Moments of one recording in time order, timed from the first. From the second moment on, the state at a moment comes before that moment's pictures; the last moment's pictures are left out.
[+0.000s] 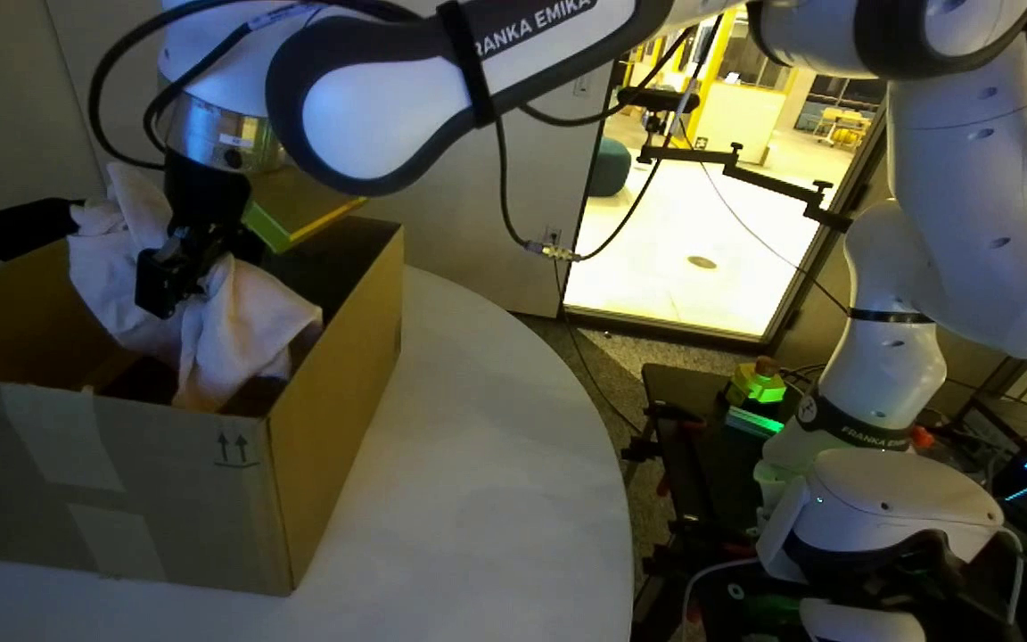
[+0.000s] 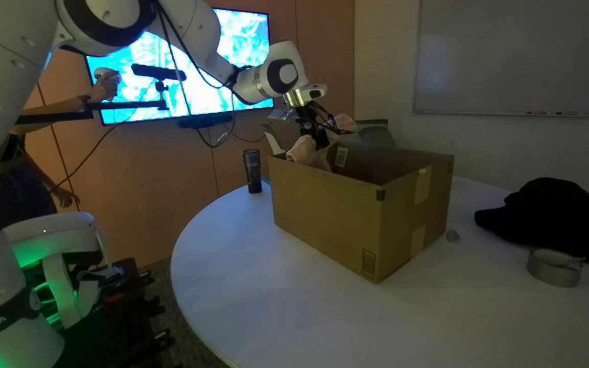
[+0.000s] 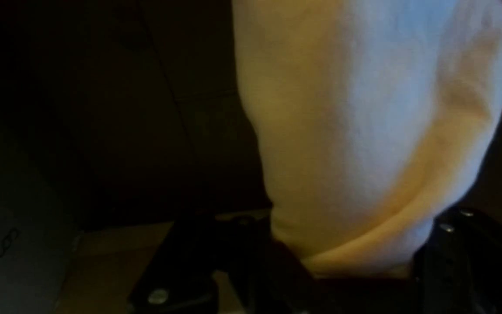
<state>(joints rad) 0.25 0.61 -0.02 -1.43 -0.20 2.36 0.45</state>
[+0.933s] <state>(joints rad) 0.23 0.50 0.00 -1.40 -0.16 2.13 0.28</state>
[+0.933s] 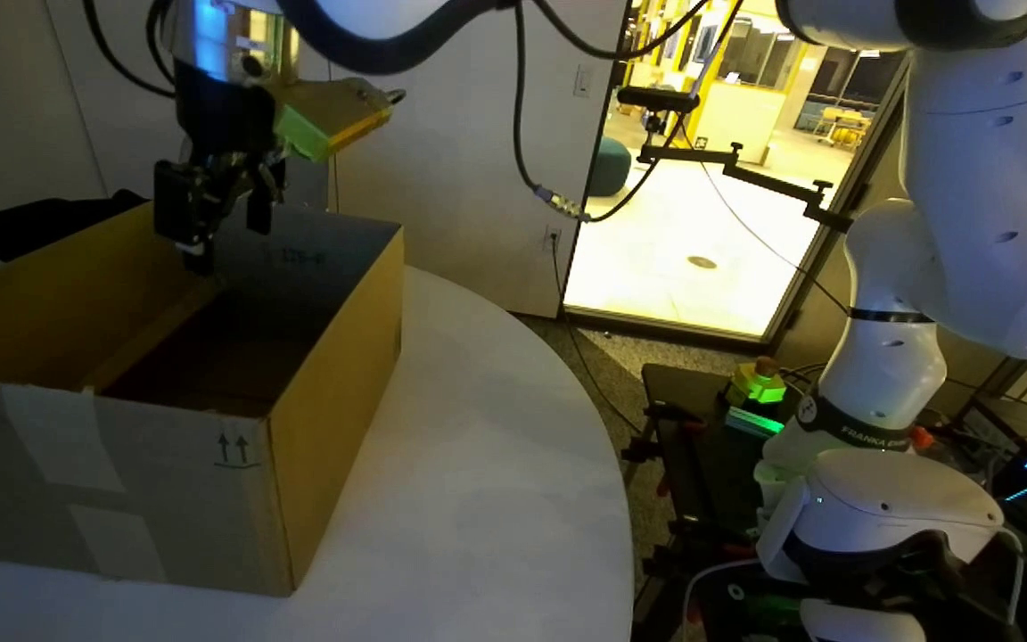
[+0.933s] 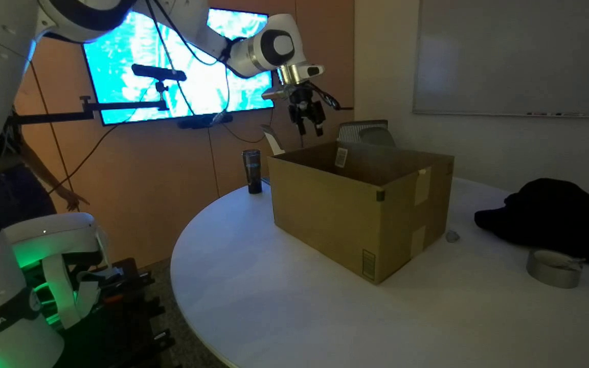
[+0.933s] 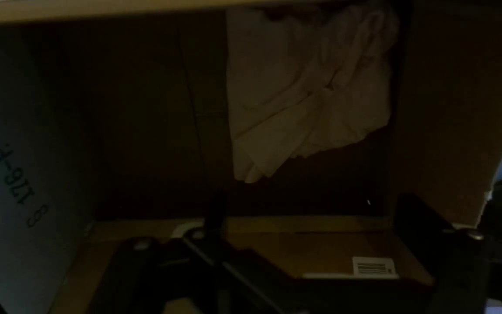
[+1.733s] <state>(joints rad) 0.10 -0.13 0.05 -1.96 0.11 1.91 -0.08</state>
